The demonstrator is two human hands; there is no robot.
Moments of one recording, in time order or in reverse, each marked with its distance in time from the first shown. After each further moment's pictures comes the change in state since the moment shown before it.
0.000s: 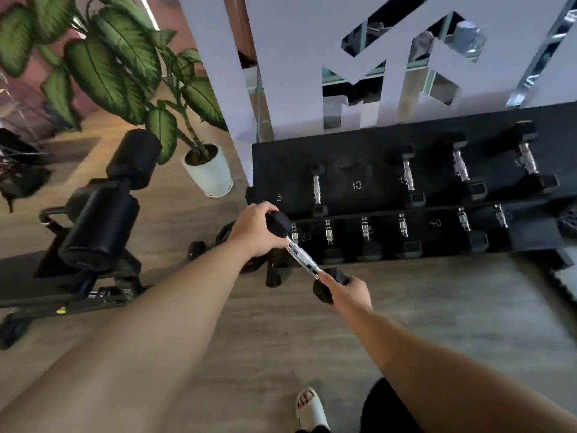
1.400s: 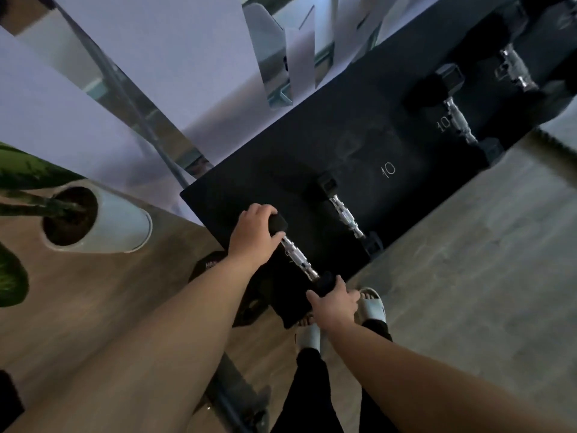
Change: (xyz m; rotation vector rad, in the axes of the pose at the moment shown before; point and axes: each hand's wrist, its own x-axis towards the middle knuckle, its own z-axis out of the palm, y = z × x) left_hand 0.532 -0.163 0.106 0.321 -0.469 0.403; right_hand 0.348 -0.171 0.308 0.038 0.324 0.578
